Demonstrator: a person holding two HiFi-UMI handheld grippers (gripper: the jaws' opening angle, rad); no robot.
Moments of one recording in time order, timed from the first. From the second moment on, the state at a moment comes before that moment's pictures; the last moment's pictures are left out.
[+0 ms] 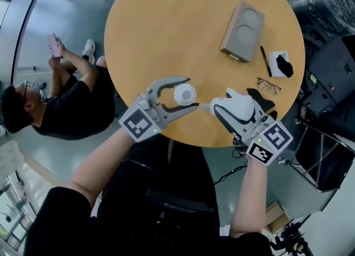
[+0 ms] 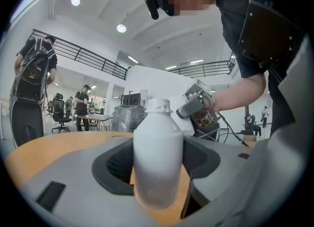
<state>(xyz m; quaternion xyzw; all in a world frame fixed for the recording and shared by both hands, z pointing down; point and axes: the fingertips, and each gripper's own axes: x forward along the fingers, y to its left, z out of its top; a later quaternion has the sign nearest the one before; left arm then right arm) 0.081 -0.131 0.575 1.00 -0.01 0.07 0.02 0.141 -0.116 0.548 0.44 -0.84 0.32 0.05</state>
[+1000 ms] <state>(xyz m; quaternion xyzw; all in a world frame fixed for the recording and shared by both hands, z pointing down) 0.115 -0.165 0.771 0.99 -0.02 0.09 0.04 0.115 -0.138 0.808 0.32 -0.78 0.52 0.12</state>
